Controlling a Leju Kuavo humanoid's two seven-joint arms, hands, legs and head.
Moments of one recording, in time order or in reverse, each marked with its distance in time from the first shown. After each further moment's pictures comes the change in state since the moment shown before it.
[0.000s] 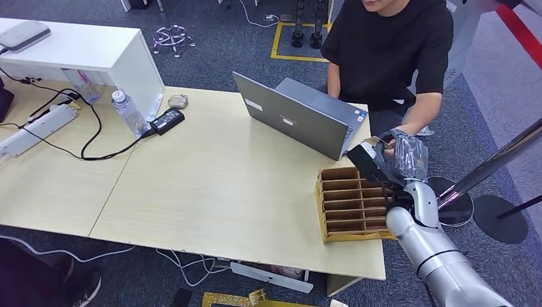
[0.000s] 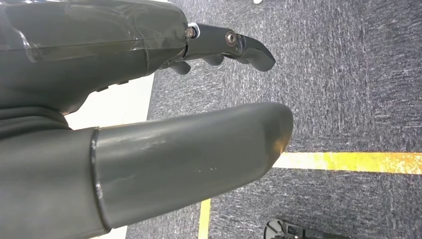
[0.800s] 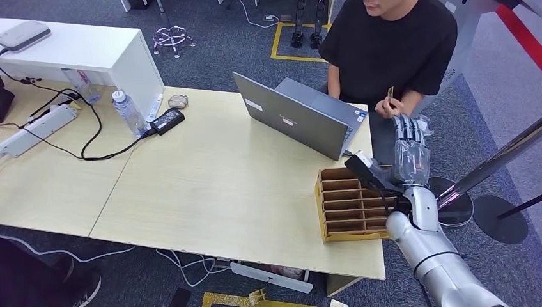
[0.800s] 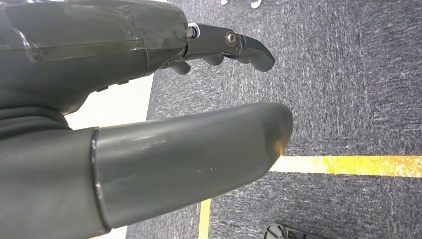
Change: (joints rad) left arm 0.000 0.010 -0.008 0.001 -0.011 -0.014 0.000; right arm 0.015 0.028 -0.075 0.092 0.154 -0.092 -0.081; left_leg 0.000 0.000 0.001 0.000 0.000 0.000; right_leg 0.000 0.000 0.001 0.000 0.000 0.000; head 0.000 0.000
